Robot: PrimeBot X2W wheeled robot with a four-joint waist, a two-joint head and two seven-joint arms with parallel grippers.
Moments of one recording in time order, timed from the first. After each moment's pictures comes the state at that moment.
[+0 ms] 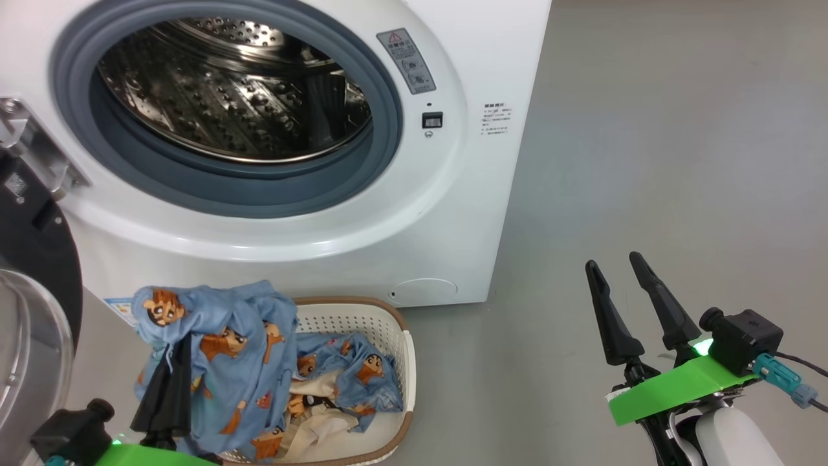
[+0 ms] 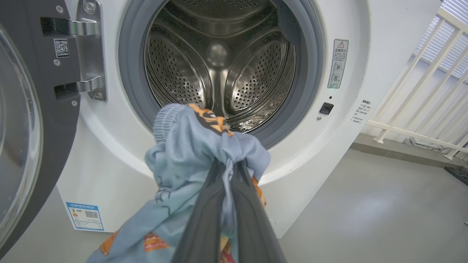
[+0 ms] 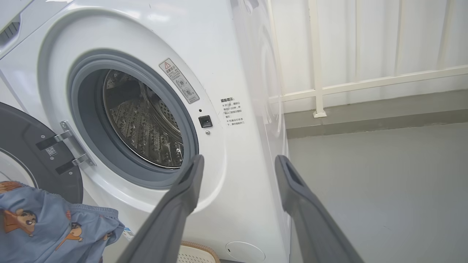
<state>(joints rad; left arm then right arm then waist) -0.06 0.19 -0.15 0.17 -0.55 -0.12 -0.25 -0.19 -0.13 0.13 0.16 0.41 0.12 -0.26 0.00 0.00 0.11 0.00</state>
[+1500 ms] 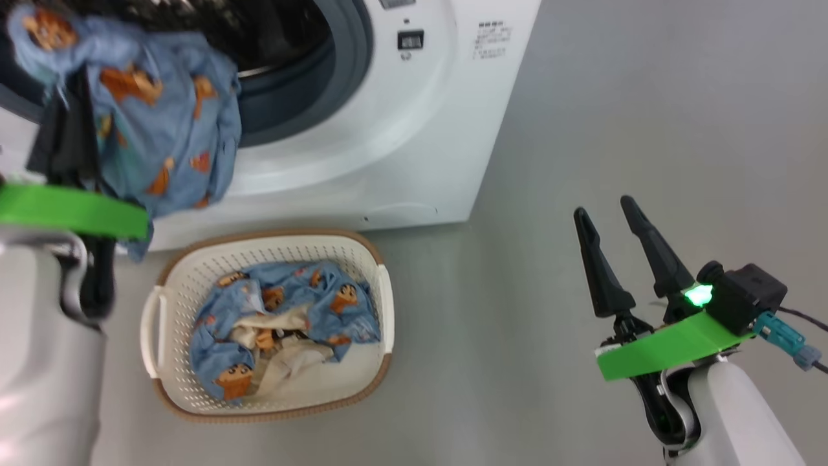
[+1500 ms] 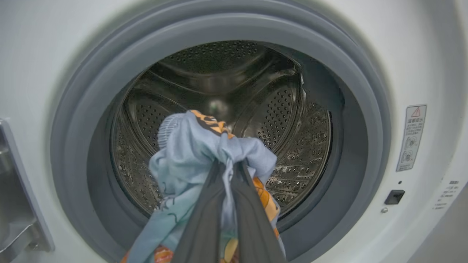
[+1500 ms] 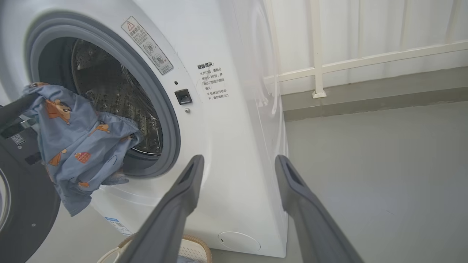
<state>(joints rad) -0.72 0.24 -0.14 0.47 -0.48 -0.13 -0.25 -0.28 -0.13 0.15 0.12 0.40 0.12 -0.26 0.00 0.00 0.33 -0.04</state>
